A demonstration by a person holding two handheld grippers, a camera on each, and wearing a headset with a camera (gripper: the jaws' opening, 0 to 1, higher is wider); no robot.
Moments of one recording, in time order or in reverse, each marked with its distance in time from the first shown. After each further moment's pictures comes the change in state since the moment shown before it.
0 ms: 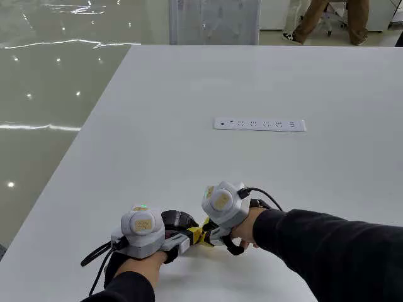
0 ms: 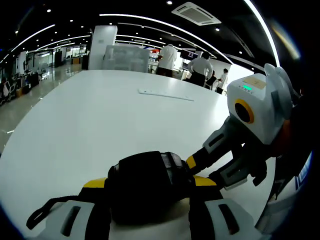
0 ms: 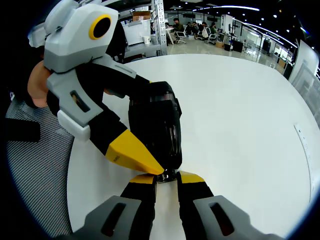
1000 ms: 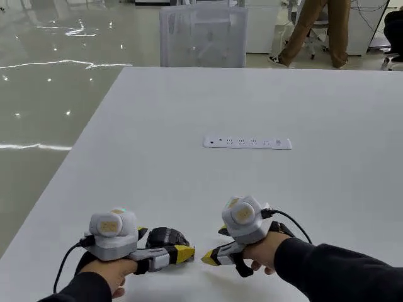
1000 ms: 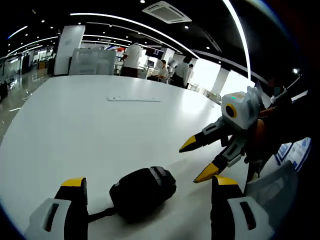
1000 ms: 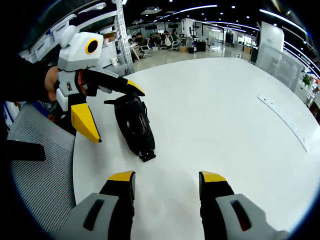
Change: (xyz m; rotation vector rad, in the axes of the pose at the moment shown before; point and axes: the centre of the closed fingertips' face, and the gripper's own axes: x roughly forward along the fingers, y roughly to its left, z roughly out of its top) left arm -0.026 -0.008 0.028 0.167 0.002 -0.306; right arm -0.071 -0.017 -0.032 0.271 -0.143 -0.189
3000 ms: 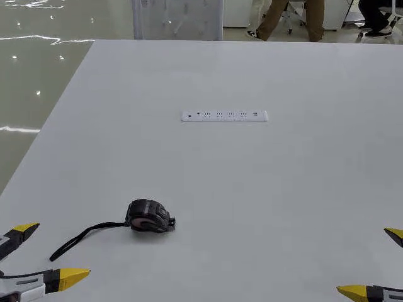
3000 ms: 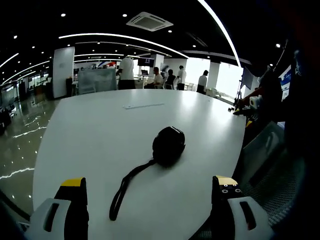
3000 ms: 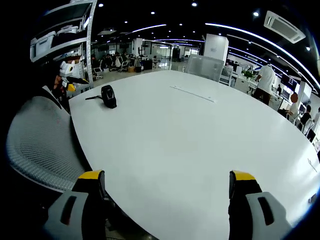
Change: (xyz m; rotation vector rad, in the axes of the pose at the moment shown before) left arm -0.142 0.046 -0.046 0.135 -0.069 0.044; right arm -0.257 -0.018 -0.185 0.155 -0.158 -0.426
